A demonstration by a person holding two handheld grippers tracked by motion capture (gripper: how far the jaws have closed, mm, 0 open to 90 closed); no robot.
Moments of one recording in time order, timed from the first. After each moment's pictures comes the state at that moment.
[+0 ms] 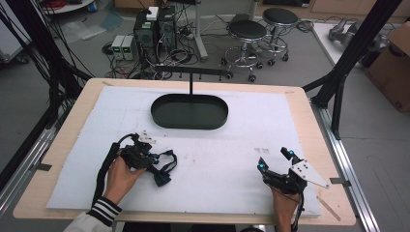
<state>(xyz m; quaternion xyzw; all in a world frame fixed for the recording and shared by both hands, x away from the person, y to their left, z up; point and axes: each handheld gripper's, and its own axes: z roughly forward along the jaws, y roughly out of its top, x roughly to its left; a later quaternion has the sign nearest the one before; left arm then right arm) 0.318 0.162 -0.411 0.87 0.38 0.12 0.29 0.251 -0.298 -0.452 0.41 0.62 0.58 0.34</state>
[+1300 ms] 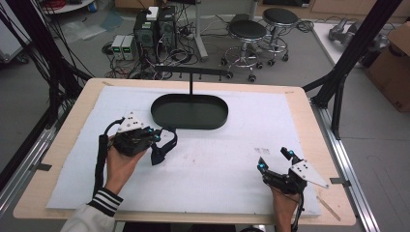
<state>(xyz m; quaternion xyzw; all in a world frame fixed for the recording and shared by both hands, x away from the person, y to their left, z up) 0.323 0.173 -0.363 0.78 0.35 0.20 0.47 0.251 -0.298 -0.452 0.41 0.62 0.58 0.34</state>
